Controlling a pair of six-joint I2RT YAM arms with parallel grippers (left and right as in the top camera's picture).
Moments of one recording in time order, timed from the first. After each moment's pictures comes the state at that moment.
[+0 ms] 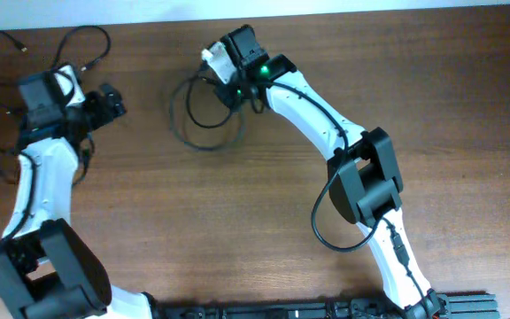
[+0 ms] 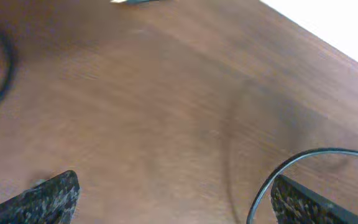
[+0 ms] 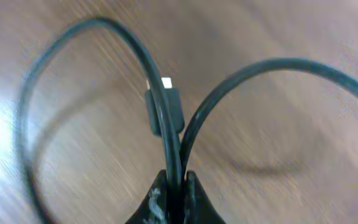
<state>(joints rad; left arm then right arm) 0.32 1.69 1.22 -0.37 0.22 -0.20 0.56 2.41 2.14 -0.64 -0.22 -0.25</state>
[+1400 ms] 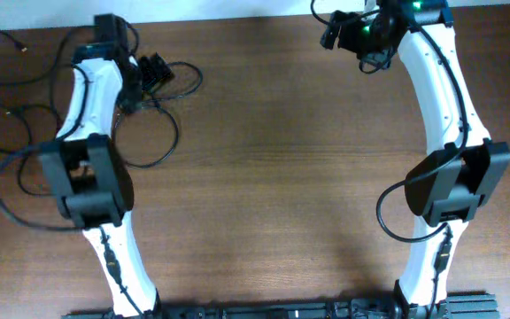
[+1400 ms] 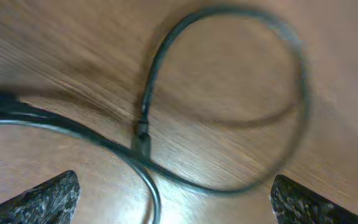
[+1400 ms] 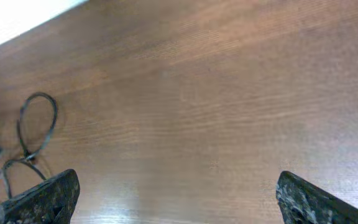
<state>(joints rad) 0.07 2.28 1.96 -0.93 0.17 -0.56 0.09 2.17 2.21 -1.12 -0.25 0.41</state>
